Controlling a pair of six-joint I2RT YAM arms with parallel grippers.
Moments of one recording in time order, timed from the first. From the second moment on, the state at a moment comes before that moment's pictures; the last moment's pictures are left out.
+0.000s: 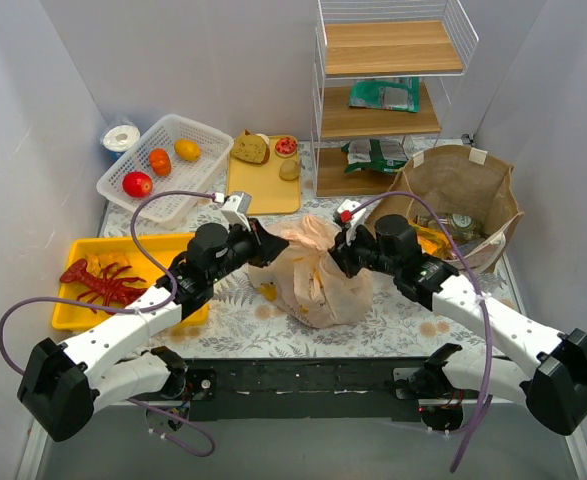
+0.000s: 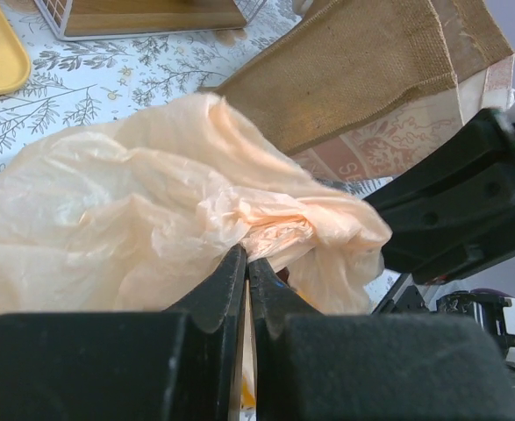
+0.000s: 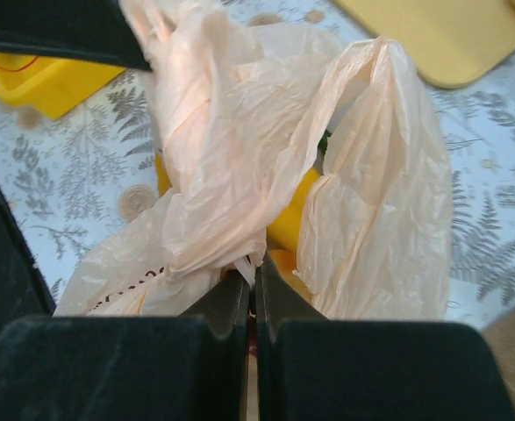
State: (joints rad) left arm -0.68 1.04 0.66 0.20 0.11 -0.61; right arm 0.70 1.09 0.71 -0.04 -0.33 0.00
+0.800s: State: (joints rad) left arm -0.57 1.02 0.60 0.10 -0.05 -0.61; right arm 0.70 0.91 0.77 -0.30 0.10 -0.24
